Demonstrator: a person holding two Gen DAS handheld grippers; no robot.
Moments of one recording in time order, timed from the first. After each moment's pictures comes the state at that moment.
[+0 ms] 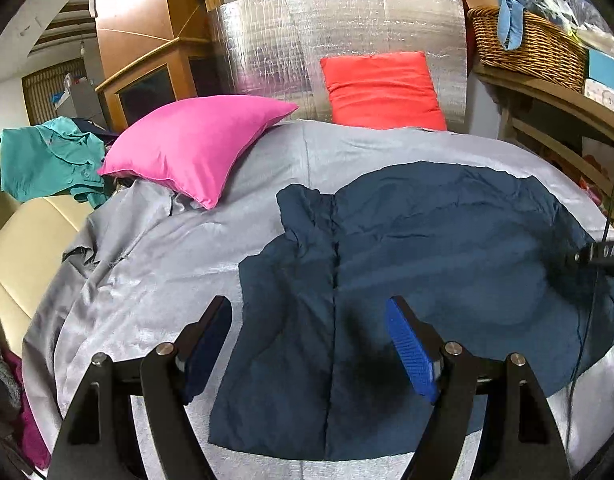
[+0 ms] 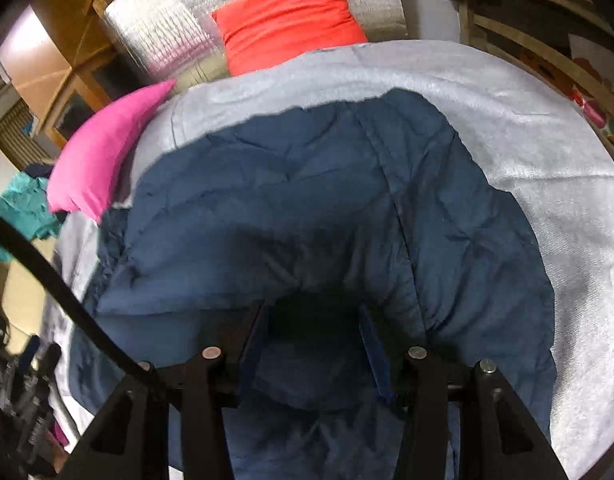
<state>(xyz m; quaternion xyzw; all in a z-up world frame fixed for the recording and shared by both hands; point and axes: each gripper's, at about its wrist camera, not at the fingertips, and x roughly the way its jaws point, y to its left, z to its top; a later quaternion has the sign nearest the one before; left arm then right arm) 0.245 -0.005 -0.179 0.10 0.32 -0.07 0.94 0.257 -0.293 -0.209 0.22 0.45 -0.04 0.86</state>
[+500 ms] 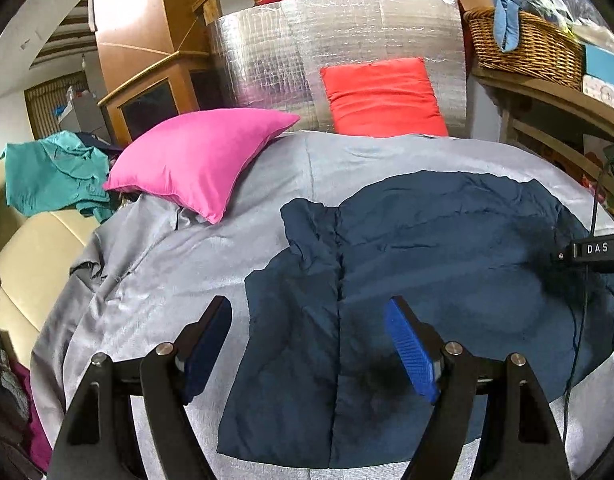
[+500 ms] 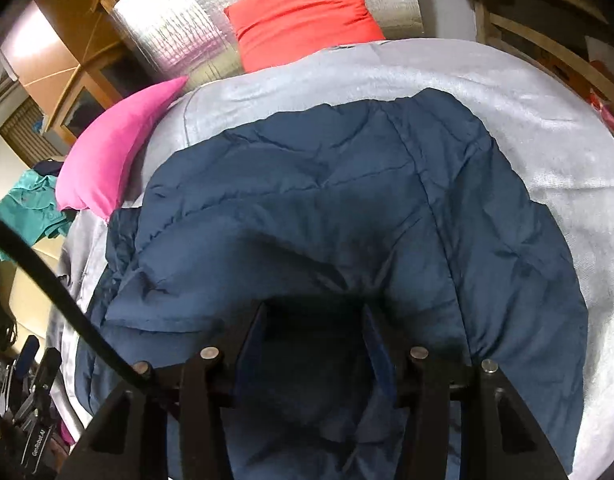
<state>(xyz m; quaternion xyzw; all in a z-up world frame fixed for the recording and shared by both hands) 0.244 -0.011 -0.175 0.12 0.30 -0.06 0.94 0.278 -0.289 -0.219 0.22 0.46 -0.02 0.86</state>
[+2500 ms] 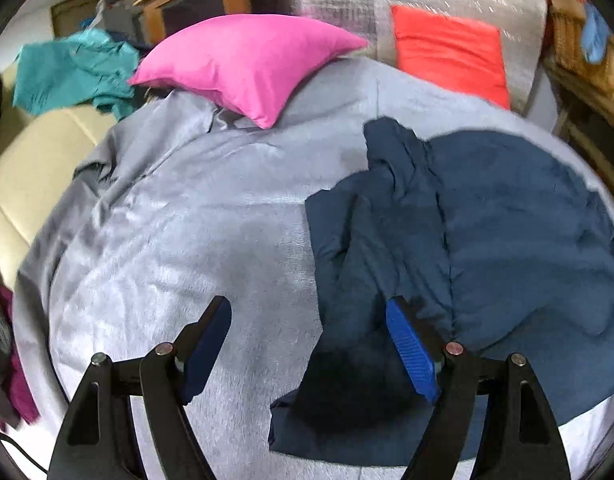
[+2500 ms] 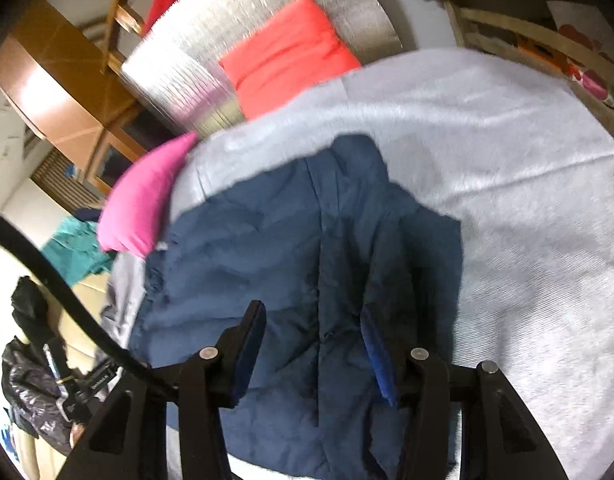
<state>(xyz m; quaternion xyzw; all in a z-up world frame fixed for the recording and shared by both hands) 0.285 0.057 -0.209 0.02 0.43 0.00 0.90 0.196 -0.400 -0.192 0.30 0.39 0.02 0.87</state>
